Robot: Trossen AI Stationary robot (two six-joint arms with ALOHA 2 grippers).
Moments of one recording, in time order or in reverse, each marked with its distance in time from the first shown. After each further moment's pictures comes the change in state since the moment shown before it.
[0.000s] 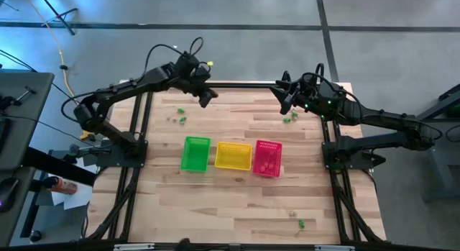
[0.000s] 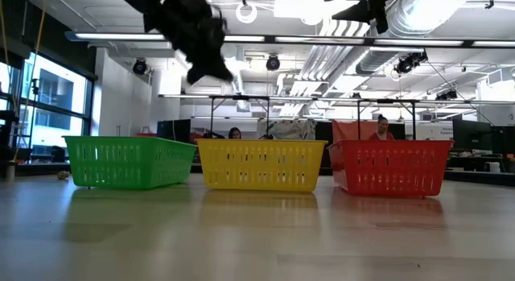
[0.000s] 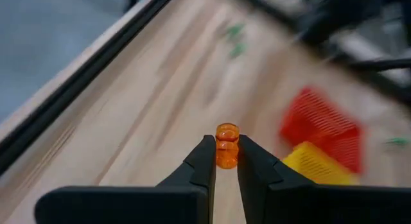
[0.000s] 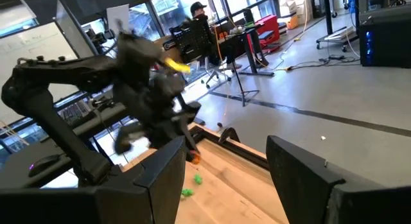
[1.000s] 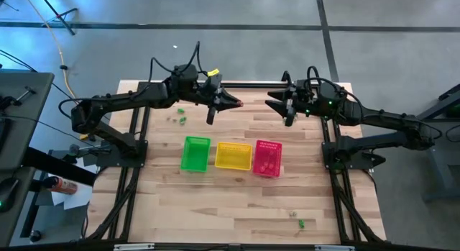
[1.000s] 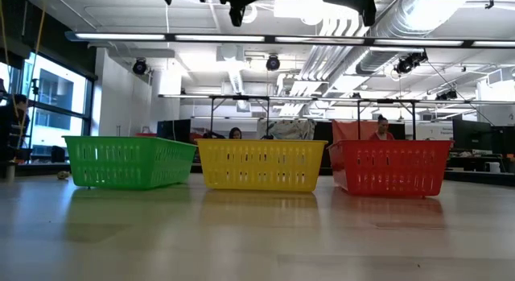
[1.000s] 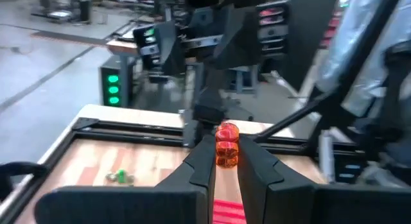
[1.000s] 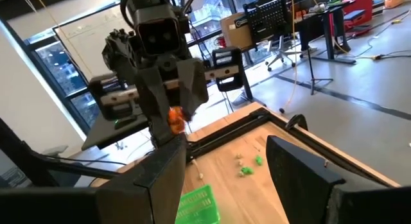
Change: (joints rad) left arm -0.303 -0.035 0.002 0.534 0.026 -0.005; right arm 0.010 0.000 0.000 0.026 -0.313 -0.038
